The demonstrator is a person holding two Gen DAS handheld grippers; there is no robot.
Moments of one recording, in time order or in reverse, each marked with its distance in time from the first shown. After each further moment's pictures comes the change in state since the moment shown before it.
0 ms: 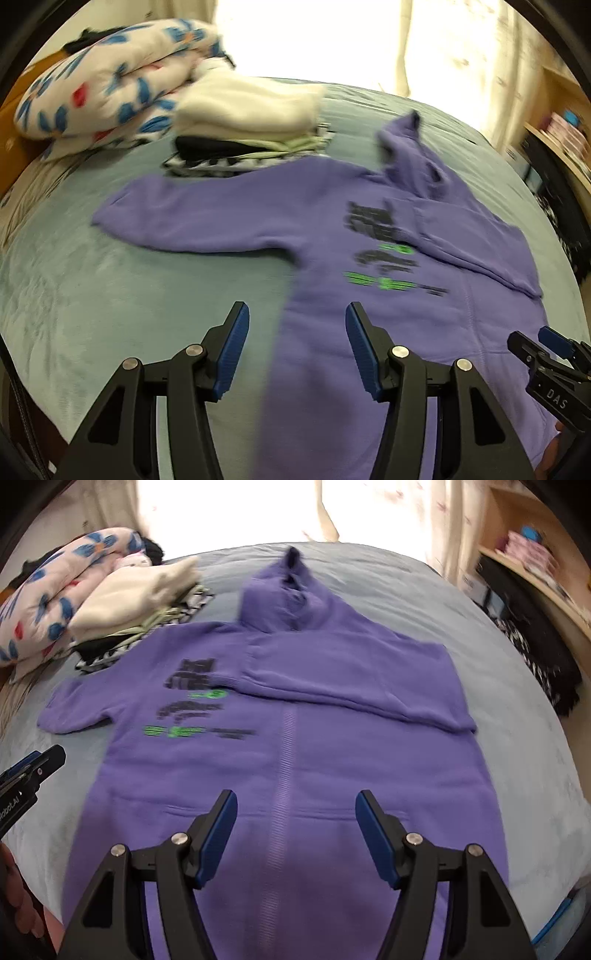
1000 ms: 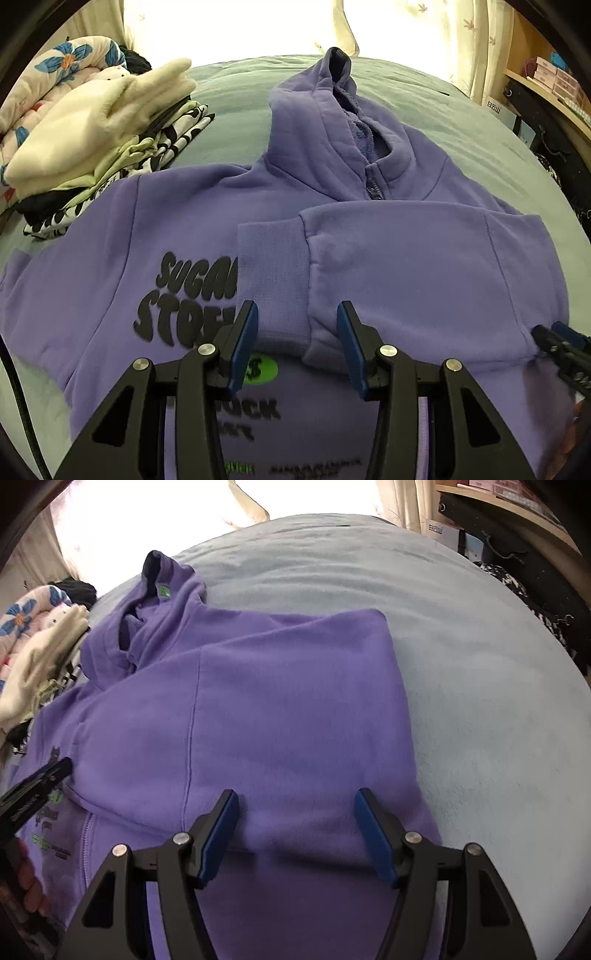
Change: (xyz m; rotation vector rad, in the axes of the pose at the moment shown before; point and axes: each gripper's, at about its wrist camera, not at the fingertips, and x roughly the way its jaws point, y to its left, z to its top) left arm 0.181 -0.212 0.068 0.188 0.077 -0.065; right arm 0.151 -0.208 0.060 0.197 0.070 -0.016
